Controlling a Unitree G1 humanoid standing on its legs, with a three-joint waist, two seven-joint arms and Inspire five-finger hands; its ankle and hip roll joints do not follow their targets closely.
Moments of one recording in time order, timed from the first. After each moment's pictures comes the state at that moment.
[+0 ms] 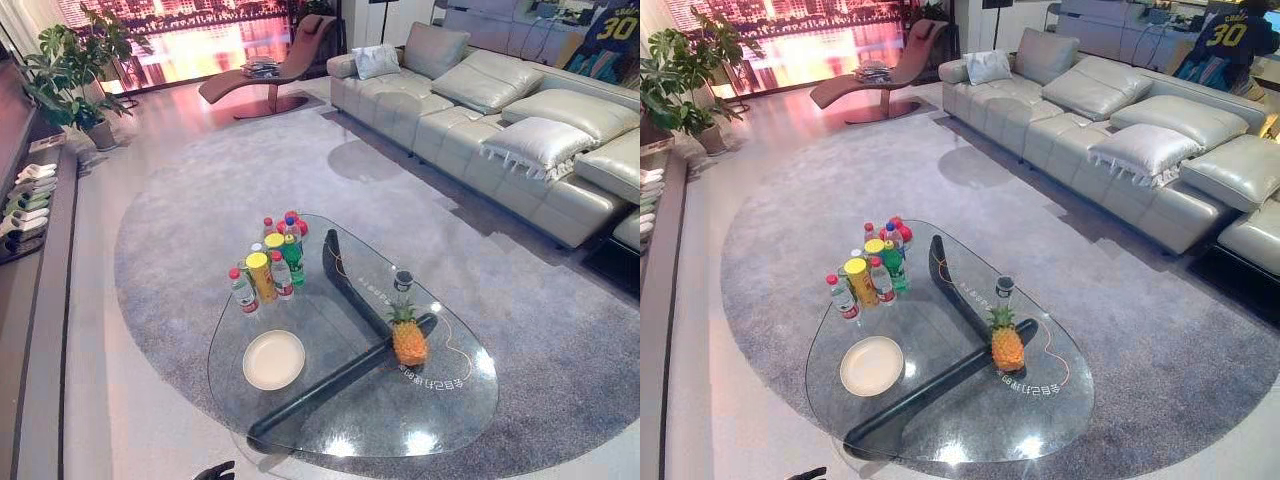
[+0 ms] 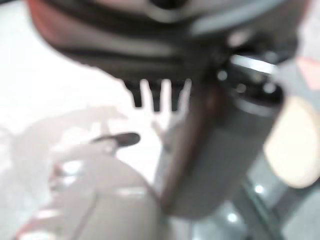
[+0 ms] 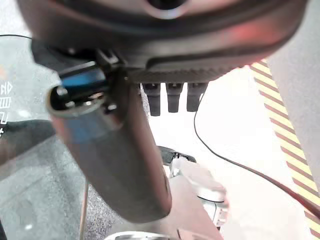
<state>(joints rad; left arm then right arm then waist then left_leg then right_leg) 0.04 0.29 -0.11 1.28 -0.21 -0.09 -0.10 -0.03 -0.32 0.10 1.37 0.08 0.10 -0.01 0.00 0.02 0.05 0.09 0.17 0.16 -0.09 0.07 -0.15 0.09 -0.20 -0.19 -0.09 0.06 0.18</state>
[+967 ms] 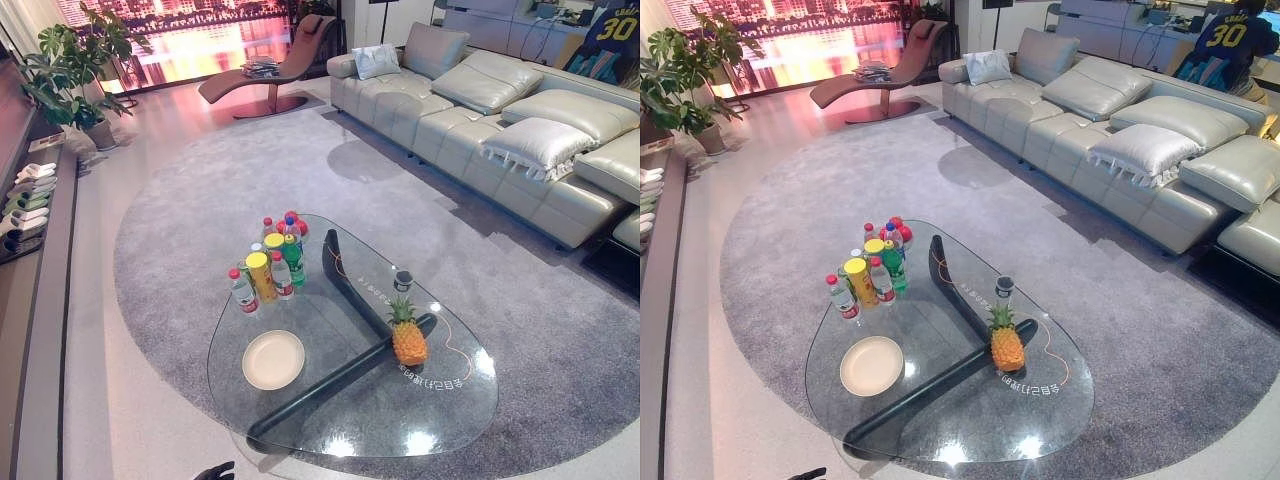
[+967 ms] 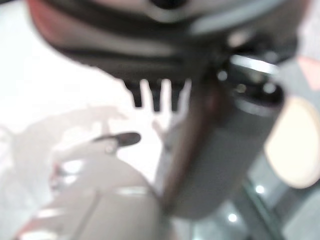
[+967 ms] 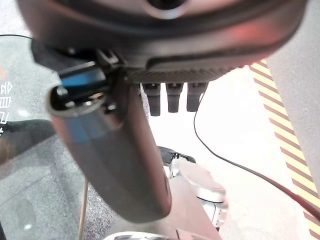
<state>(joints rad) 0.04 0.29 -0.11 1.28 -0.21 -0.09 -0.10 -0.03 -0.32 0.10 1.37 0.08 0.10 -0.01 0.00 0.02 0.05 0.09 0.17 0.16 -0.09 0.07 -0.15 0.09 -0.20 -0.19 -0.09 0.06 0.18</state>
